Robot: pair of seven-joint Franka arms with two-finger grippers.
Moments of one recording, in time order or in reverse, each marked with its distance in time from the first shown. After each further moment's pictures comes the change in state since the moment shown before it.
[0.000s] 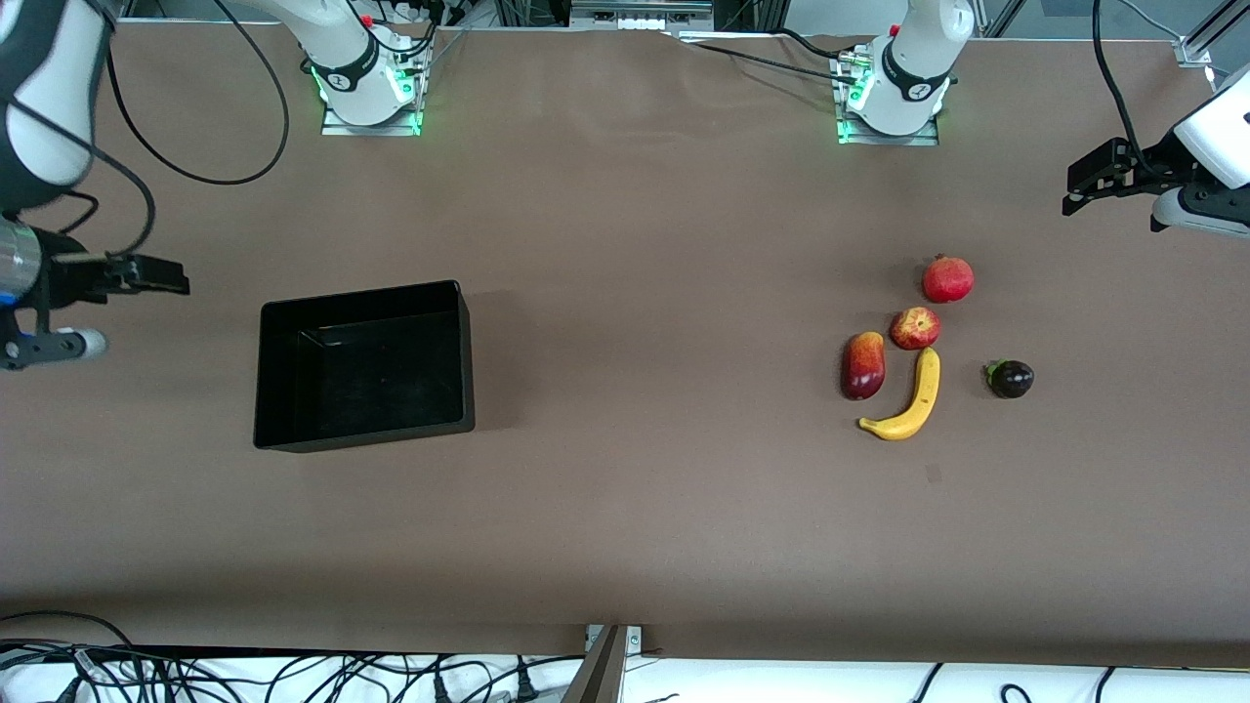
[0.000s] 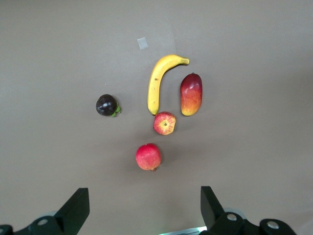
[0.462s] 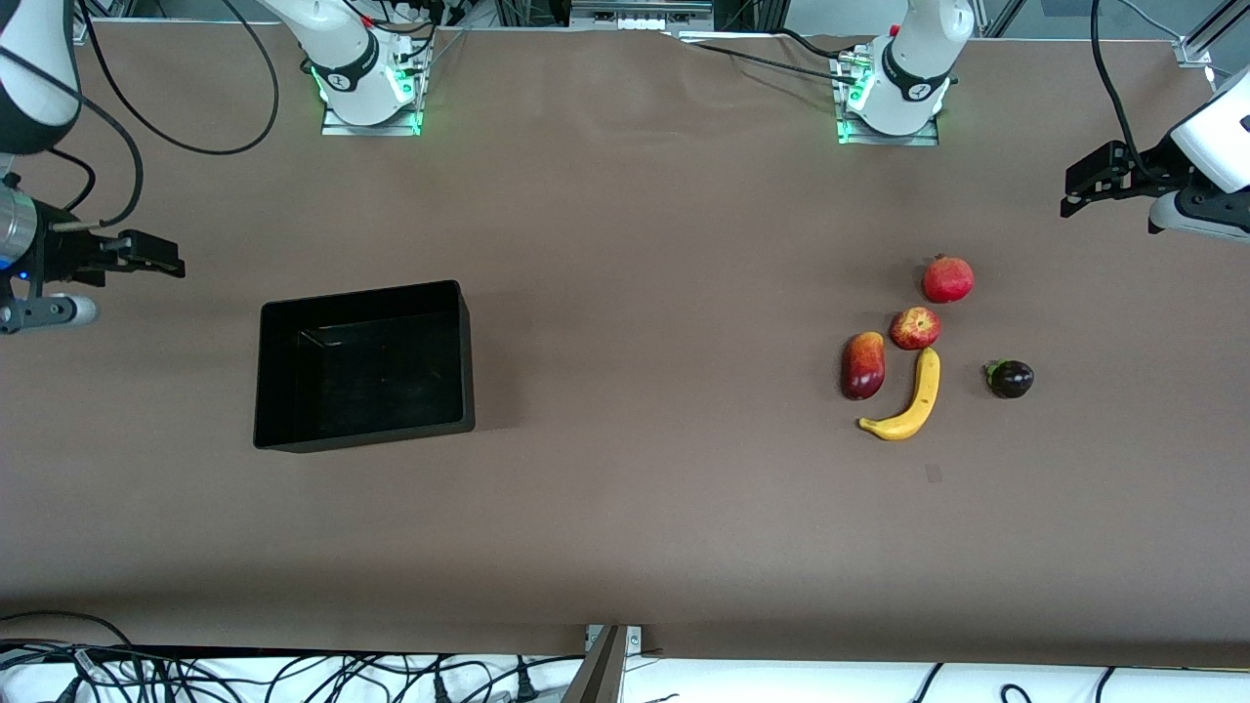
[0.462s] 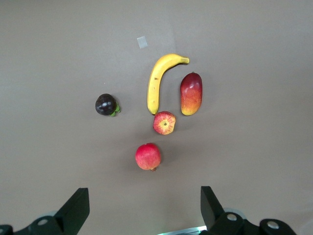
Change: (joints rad) left arm 0.000 0.007 0.000 0.000 0.000 0.000 -0.001; right arm -0.456 -0.252 0.553 -0.327 -0.168 0.229 0.094
